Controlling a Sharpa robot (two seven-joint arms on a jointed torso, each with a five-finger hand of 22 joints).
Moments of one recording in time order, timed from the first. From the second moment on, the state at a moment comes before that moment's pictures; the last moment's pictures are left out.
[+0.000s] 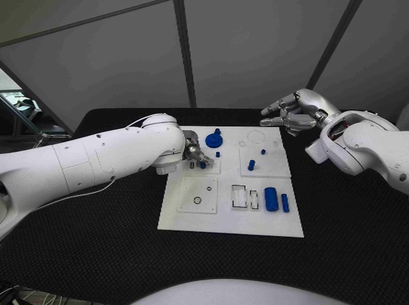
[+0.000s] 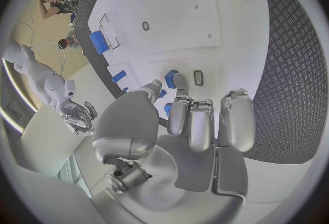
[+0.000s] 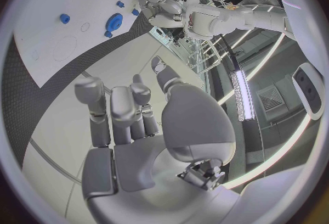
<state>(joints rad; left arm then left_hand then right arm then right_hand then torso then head) 1.22 -0.62 0.00 1.33 -1.11 0.12 -0.67 0.99 -0.08 0.25 0.24 0.05 0.99 0.03 0.33 1.30 1.46 -0.03 1.42 1.31 1.46 -0.08 1.56 1.31 0.05 1.43 0.03 1.43 1.31 1.26 -0.78 0.02 1.40 -0.90 -0.30 0.11 1.16 -0.05 0.17 -0.17 0.13 1.02 0.11 0.07 0.10 1.26 0.03 1.08 1.06 1.44 -0.04 1.18 1.03 0.12 1.21 0.07 1.18 0.95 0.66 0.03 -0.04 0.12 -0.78</state>
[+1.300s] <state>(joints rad) 1.27 -0.55 0.12 1.07 -1.13 0.23 -0.64 1.15 -0.03 0.12 0.27 0.05 0.98 0.07 0.20 1.13 1.47 -0.01 1.35 1.31 1.47 -0.07 1.55 1.31 0.05 1.38 0.05 1.36 1.28 1.26 -0.78 0.02 1.39 -0.90 -0.30 0.11 1.15 -0.04 0.17 -0.17 0.13 1.02 0.12 0.07 0.10 1.26 0.03 1.08 1.06 1.44 -0.04 1.18 1.03 0.12 1.21 0.07 1.18 0.95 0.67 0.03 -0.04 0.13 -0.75</state>
